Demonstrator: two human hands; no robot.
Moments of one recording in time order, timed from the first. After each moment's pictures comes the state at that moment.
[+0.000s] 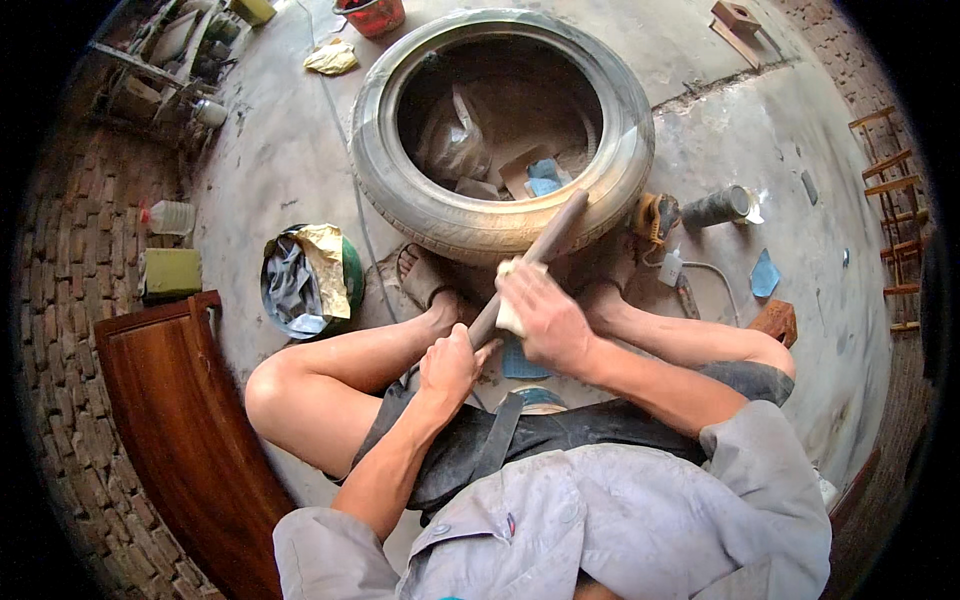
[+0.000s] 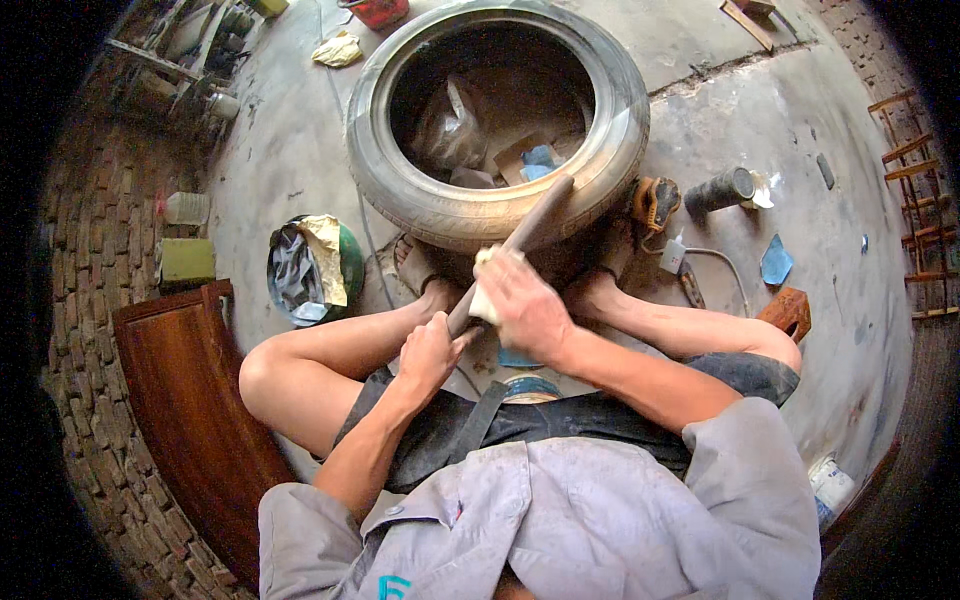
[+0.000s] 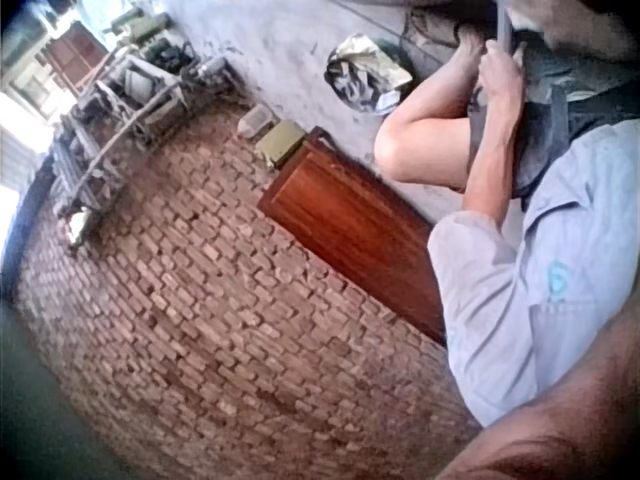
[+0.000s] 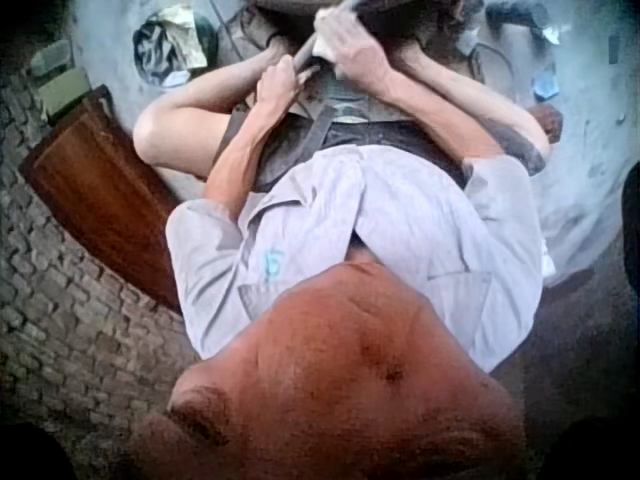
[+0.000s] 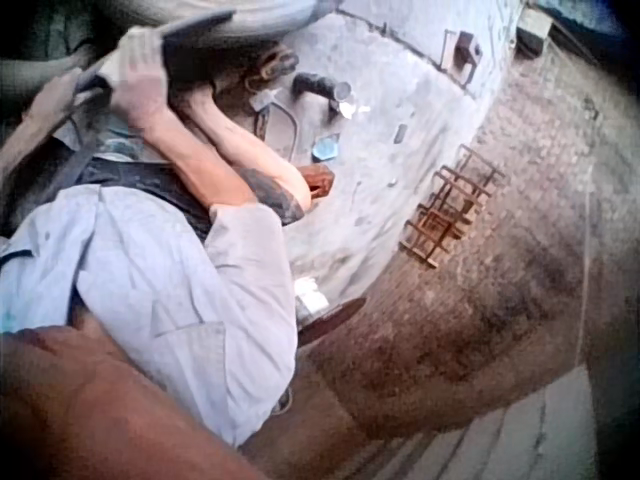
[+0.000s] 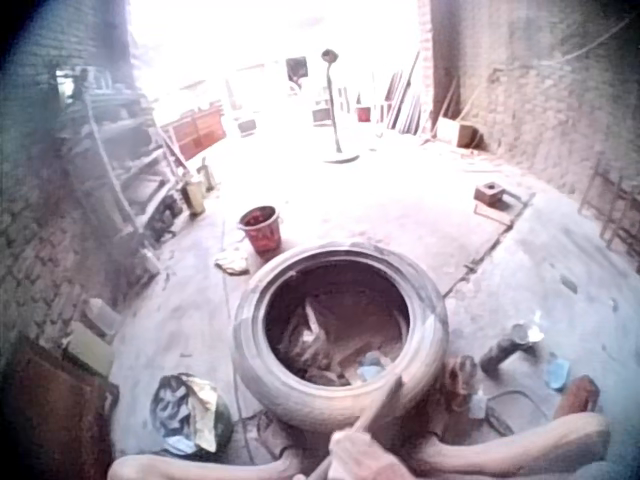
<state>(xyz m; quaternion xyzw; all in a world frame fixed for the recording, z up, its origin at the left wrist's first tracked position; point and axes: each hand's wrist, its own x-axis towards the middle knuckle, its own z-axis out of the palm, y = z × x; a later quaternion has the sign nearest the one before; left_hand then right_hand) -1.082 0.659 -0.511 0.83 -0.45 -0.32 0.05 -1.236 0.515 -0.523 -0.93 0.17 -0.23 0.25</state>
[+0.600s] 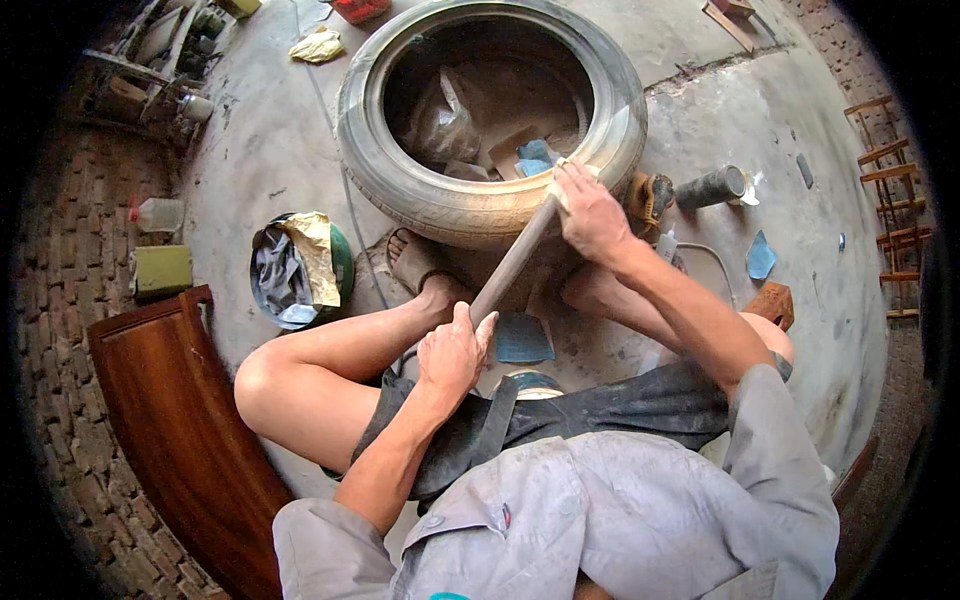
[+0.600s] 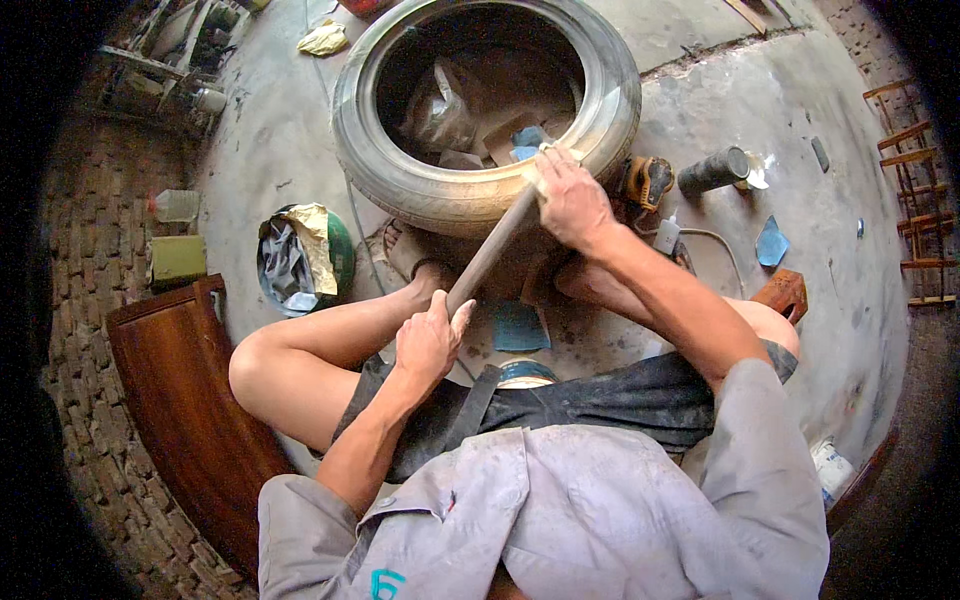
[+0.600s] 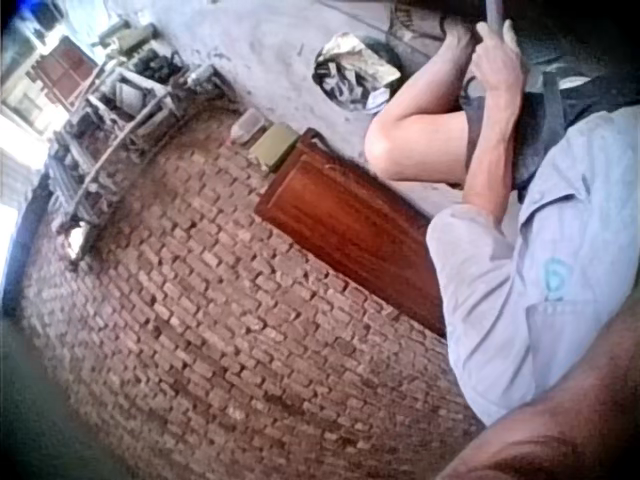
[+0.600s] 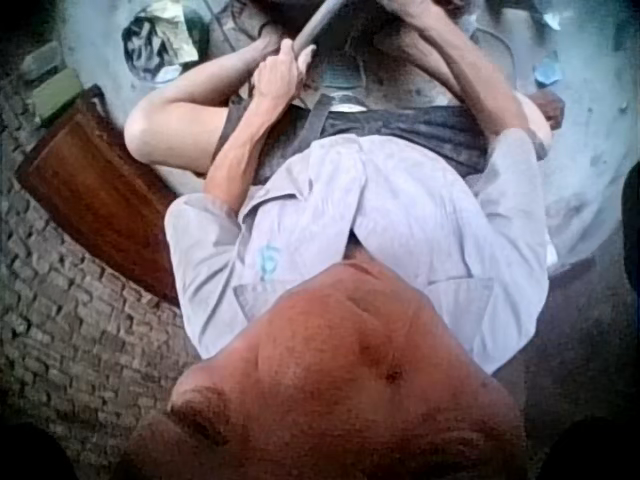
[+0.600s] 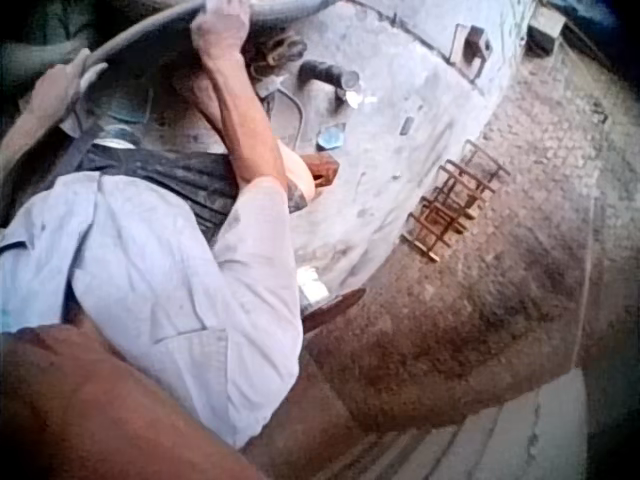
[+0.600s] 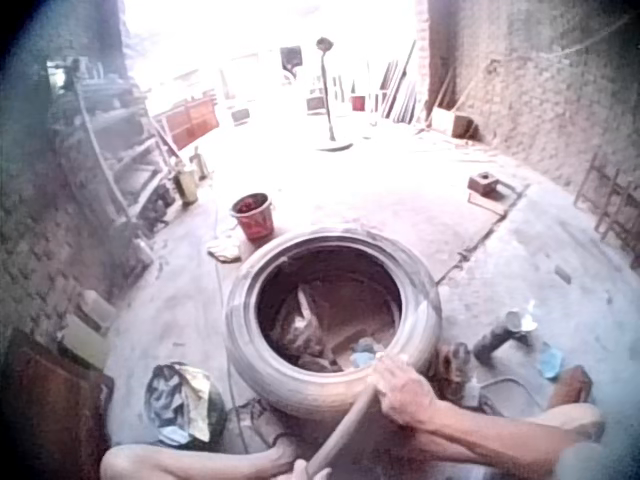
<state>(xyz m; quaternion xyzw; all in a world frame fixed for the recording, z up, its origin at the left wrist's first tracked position) -1.101 0.646 -0.489 0.83 -0.48 -0.26 0.07 -1.240 0.392 -0.536 -0.93 0.28 -0.22 0.11</state>
